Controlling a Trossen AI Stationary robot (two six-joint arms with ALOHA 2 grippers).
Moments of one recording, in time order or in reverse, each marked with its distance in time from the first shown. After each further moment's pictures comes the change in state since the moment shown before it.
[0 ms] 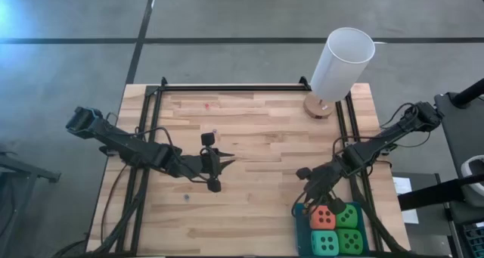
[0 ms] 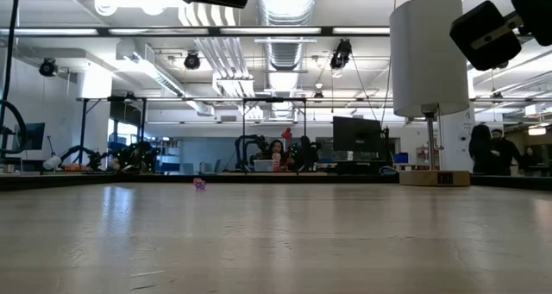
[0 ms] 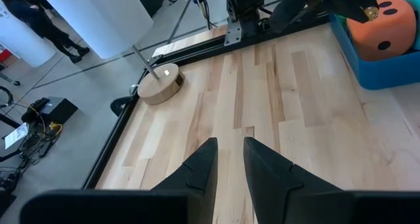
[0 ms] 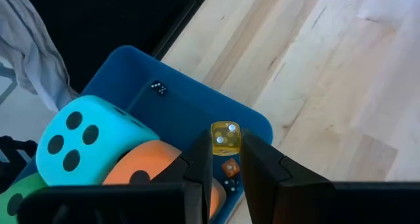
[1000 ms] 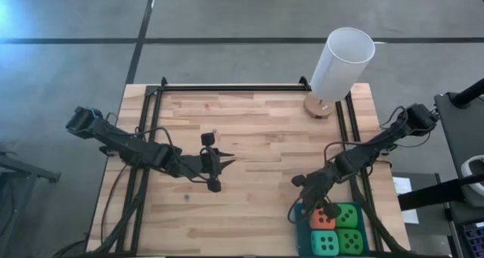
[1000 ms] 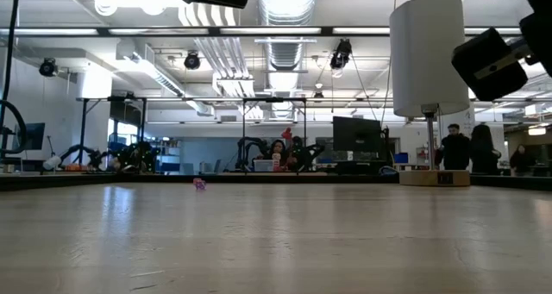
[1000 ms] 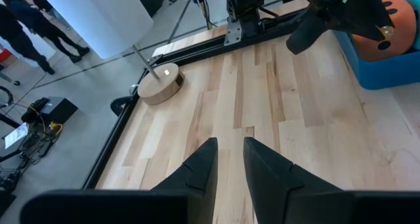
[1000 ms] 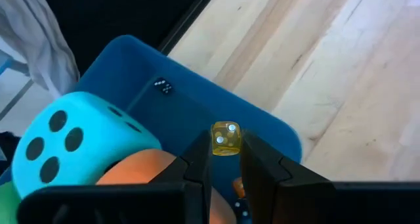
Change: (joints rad) left arm 0.000 0.000 0.000 0.000 0.000 0.000; right arm 0.009 0.117 -0.082 0.224 -0.059 0.001
